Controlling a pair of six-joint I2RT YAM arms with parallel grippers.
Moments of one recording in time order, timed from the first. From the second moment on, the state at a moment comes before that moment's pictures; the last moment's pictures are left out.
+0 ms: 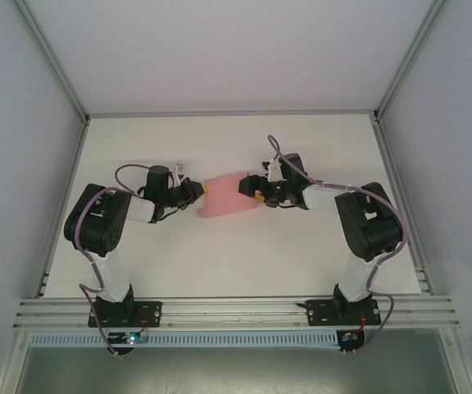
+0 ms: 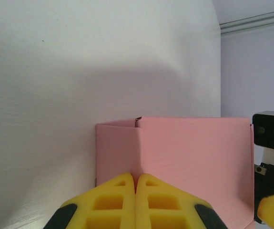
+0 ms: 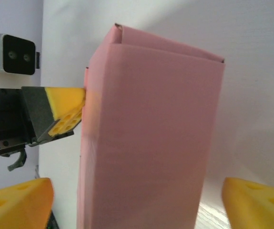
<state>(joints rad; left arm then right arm) -0.19 1.86 0.72 0.55 0.72 -0.91 0.36 1.82 0.92 0.15 -0.73 0.71</state>
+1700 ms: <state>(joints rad) -0.73 1.56 0.98 0.02 -0.12 0.64 0.18 1.54 0.97 -0.12 -0.83 1.08</state>
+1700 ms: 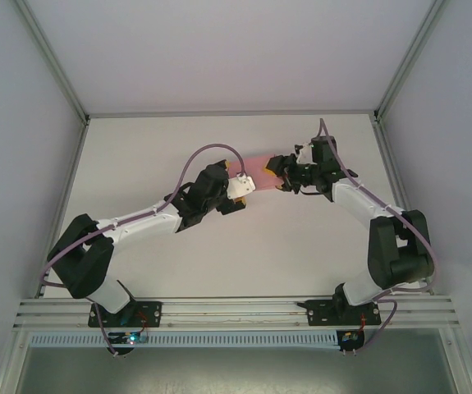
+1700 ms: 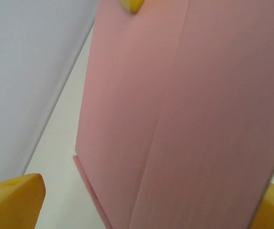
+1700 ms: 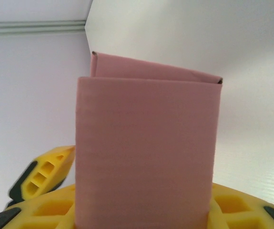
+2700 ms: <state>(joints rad) -0.74 1.56 0.98 0.01 -0.11 0.67 0.18 1.55 0.96 -0.08 -0.95 1.27</state>
